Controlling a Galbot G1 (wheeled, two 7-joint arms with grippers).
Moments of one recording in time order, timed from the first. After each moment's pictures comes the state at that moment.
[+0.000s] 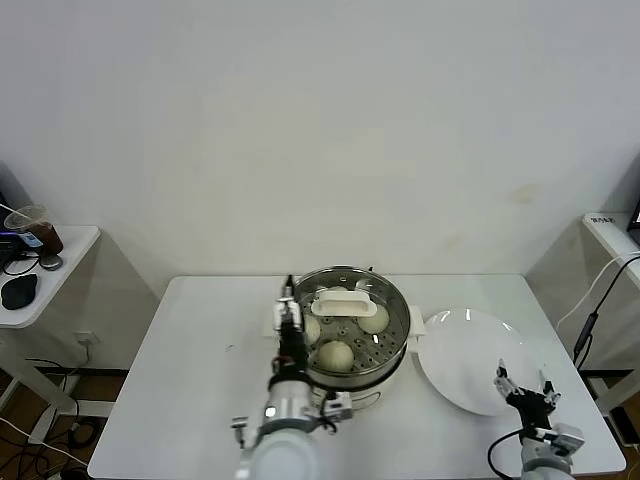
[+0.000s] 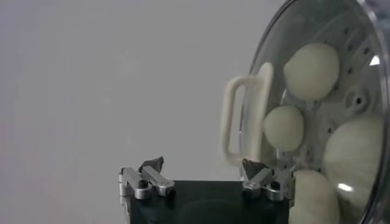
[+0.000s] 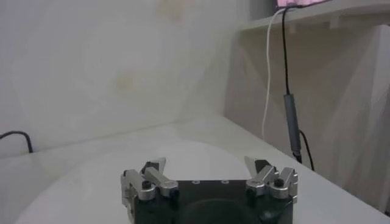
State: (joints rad) left arm 1.20 -1.43 0.07 -2.11 1.58 0.69 0.28; right arm -1.41 1.50 0.92 1.72 0.29 -0.05 -0.10
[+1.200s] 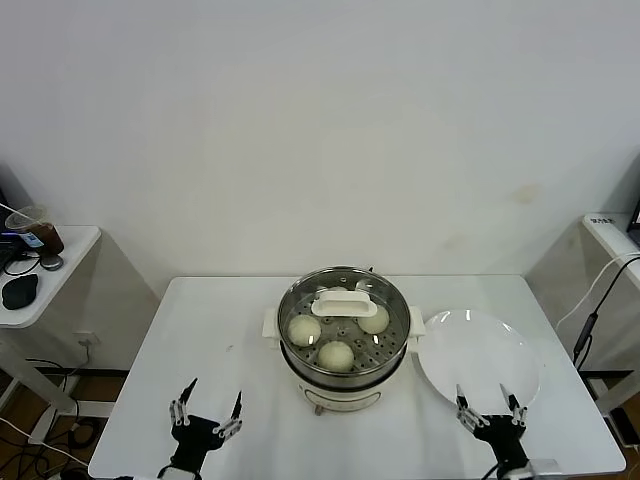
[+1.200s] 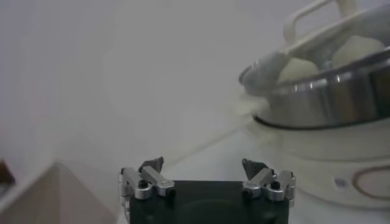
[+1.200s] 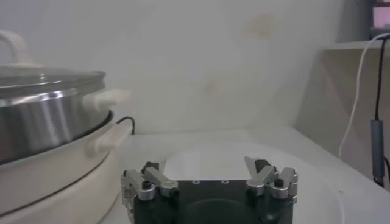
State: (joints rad) left arm 1.76 -1.43 -0.55 -2.14 0.23 0.12 0.05; right arm -1.71 1.46 0.78 2.02 0.17 -0.08 -0.15
